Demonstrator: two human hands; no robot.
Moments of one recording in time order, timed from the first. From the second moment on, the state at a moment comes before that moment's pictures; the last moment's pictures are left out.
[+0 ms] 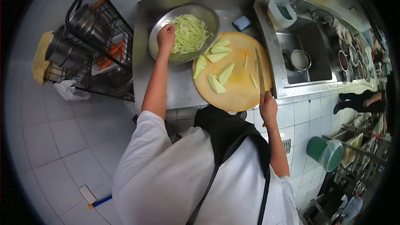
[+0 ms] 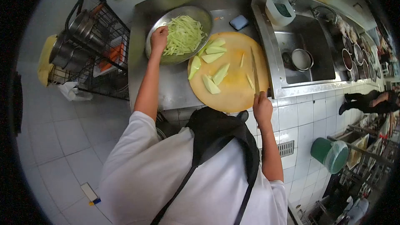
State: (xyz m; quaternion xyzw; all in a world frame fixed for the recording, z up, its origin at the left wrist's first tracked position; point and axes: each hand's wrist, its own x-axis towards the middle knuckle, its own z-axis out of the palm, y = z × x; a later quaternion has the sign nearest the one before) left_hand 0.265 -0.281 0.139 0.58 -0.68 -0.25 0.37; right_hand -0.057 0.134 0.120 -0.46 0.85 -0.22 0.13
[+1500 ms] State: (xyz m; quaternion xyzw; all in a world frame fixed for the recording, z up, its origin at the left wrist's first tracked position) left_hand 0.039 -0.043 0.088 0.40 -0.72 -0.44 0.36; right_hand -0.047 0.178 0.103 -0.23 0.73 -0.44 0.46
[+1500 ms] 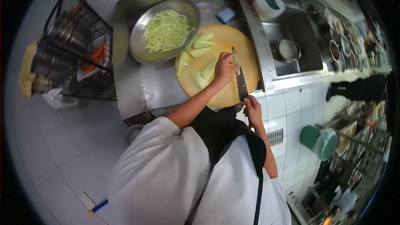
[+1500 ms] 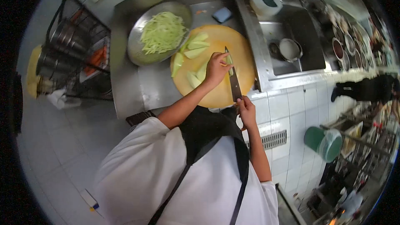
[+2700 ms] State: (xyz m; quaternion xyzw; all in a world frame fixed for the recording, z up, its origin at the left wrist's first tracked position) left_hand 0.006 -0.024 0.012 0.45 -0.73 -0.46 0.25; right_hand -0.031 0.230 0.059 -0.09 0.67 -0.54 0.51
